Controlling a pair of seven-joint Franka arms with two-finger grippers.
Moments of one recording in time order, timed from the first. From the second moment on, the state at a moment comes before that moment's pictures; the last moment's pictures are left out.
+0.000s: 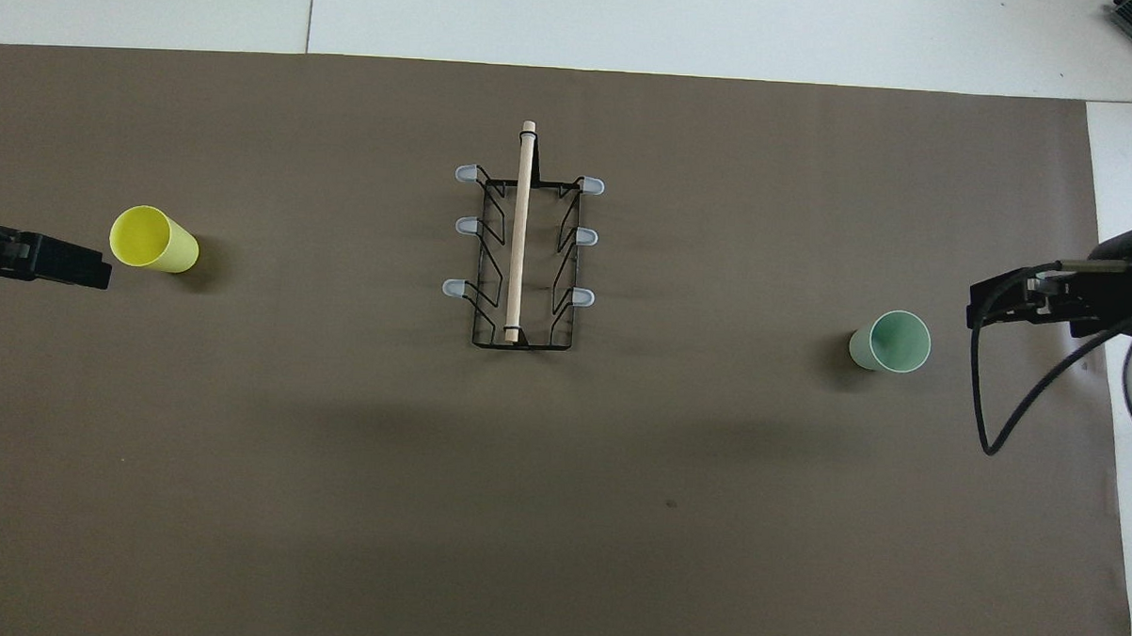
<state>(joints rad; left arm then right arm) -0.07 -0.04 0.04 -1.64 -0.03 1.63 0.16 0.03 0.03 -0.03 -1.64 -0.03 1.59 0.06</state>
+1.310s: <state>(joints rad) -0.07 0.00 0.06 -1.61 -0.03 1.64 0.15 0.27 0.31 -0.01 -1.87 -0.60 1.92 -0.72</state>
